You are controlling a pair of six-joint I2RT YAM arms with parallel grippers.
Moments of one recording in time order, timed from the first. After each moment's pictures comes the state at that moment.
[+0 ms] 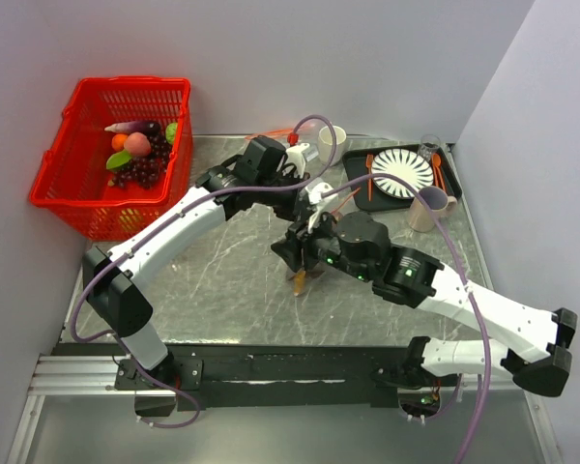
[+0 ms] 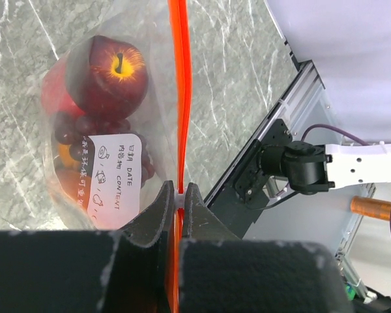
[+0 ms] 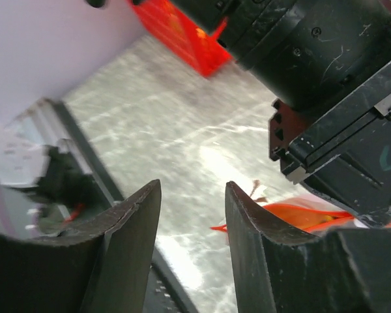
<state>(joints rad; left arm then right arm) -0.73 1.66 1.68 -0.66 0.46 -0.43 1.06 1.08 1.13 -0.30 0.13 0.26</state>
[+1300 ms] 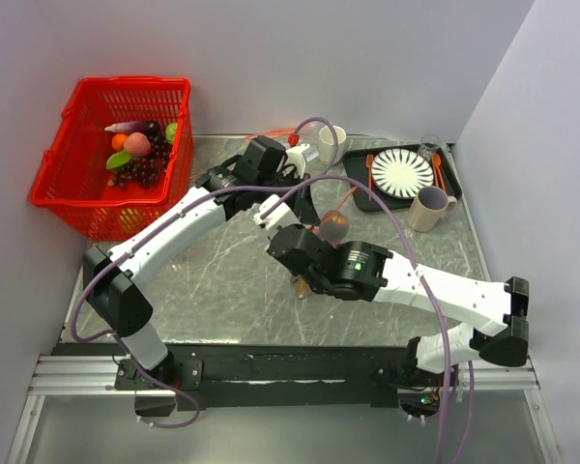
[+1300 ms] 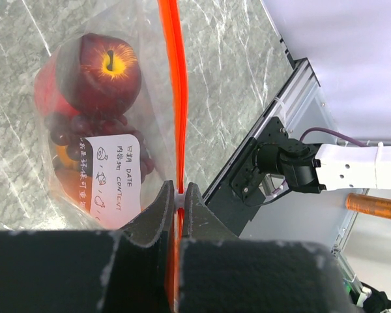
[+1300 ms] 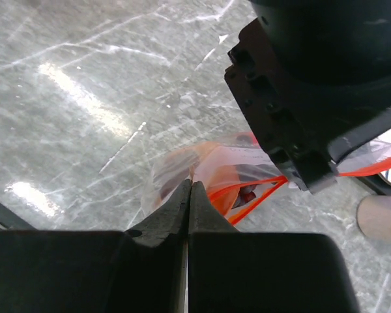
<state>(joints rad) -0.73 1.66 1.67 -0.65 0.47 -0.44 1.23 1.37 1.39 -0.72 0.65 0.11</state>
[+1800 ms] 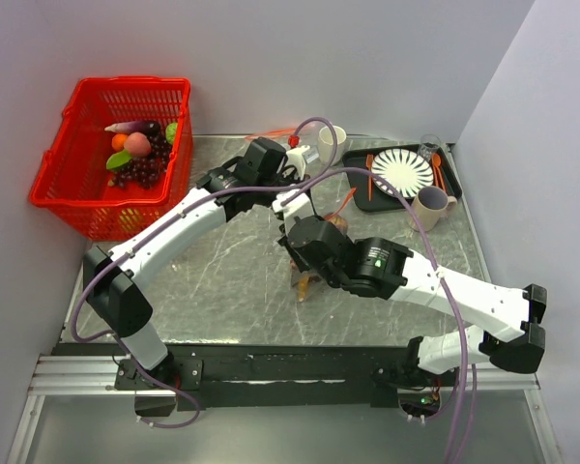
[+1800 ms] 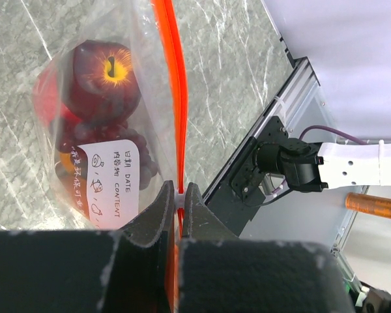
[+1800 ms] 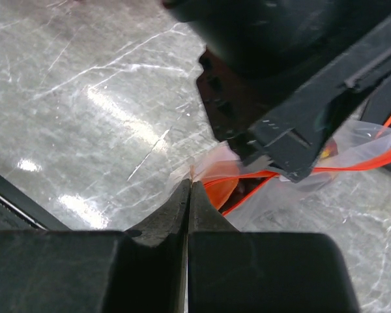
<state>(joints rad) -0.73 1.66 1.65 -0.64 0.48 -0.44 1.18 1.29 1.37 -0.70 0.56 0.20</state>
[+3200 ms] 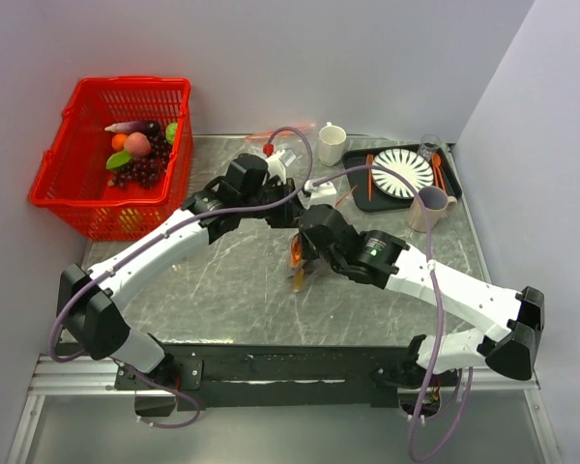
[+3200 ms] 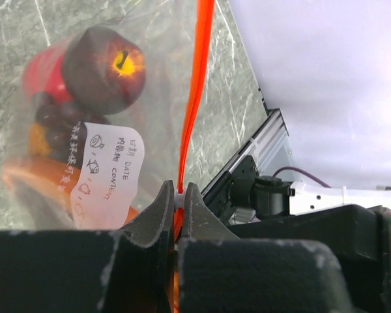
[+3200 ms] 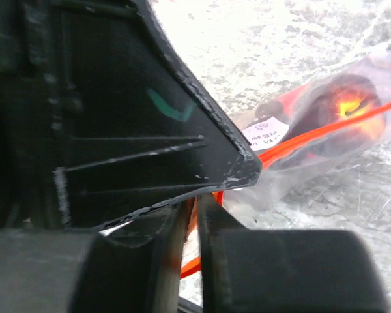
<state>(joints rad) -0.72 1.49 1.38 -0.37 0.39 -0.68 1.01 1.28 1.23 -0.60 0.48 0.51</state>
